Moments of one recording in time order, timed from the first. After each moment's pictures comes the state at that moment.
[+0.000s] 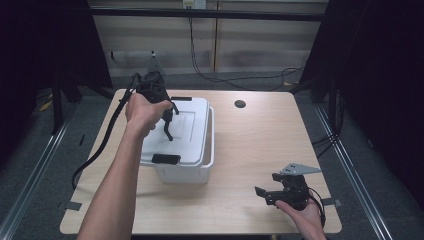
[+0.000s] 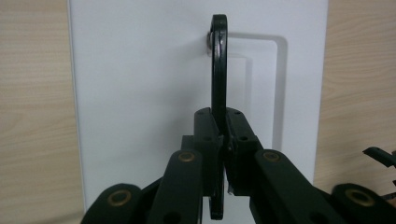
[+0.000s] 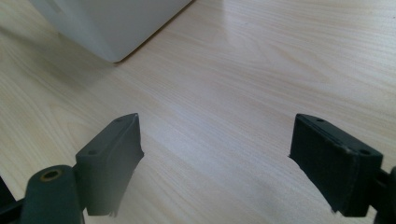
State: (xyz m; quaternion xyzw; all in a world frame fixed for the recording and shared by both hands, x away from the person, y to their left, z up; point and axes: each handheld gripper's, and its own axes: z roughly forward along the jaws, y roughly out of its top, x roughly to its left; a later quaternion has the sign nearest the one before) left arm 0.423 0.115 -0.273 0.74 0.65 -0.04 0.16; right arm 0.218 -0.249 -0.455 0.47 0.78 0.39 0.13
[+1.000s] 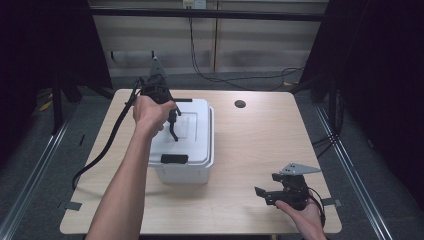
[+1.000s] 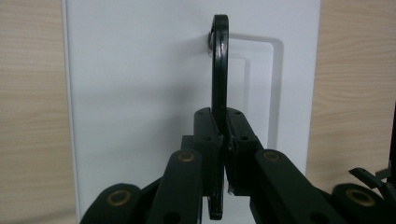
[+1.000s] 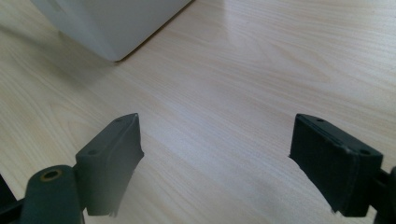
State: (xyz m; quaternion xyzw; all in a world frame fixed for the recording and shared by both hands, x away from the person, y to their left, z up) left arm 0.428 0.108 -0.284 0.71 0.68 -0.05 0.17; right arm 0.218 -0.248 -0.455 0.47 0.78 0.39 0.13
